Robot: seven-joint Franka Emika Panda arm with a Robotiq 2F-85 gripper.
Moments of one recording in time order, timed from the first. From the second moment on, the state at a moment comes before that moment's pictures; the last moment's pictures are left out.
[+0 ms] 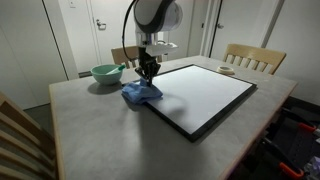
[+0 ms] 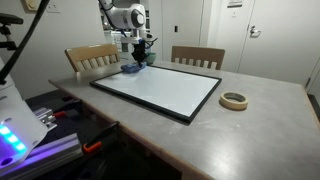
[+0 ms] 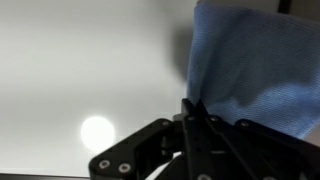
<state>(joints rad) 0.26 0.77 0.06 -1.60 -0.06 2.31 0.23</state>
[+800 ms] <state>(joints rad) 0.31 0.76 -0.03 -1.60 -0.19 2.26 0.31</state>
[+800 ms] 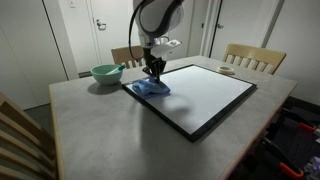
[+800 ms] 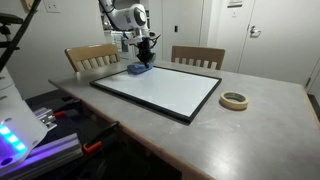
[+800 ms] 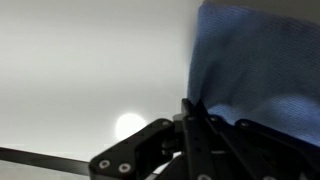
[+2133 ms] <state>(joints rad) 0.30 0.77 -0.07 -1.59 -0.25 2.25 0.31</state>
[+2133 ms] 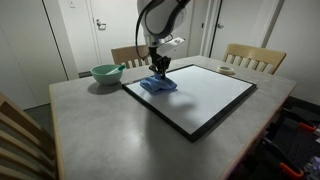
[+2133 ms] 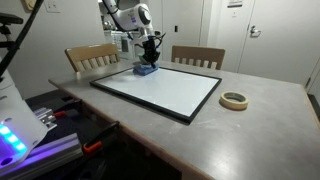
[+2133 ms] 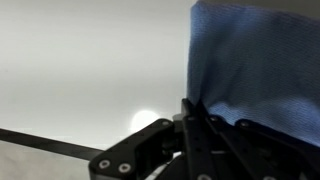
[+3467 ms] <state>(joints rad) 0.14 0.80 -0.09 -1.58 -0.26 2.25 0.08</state>
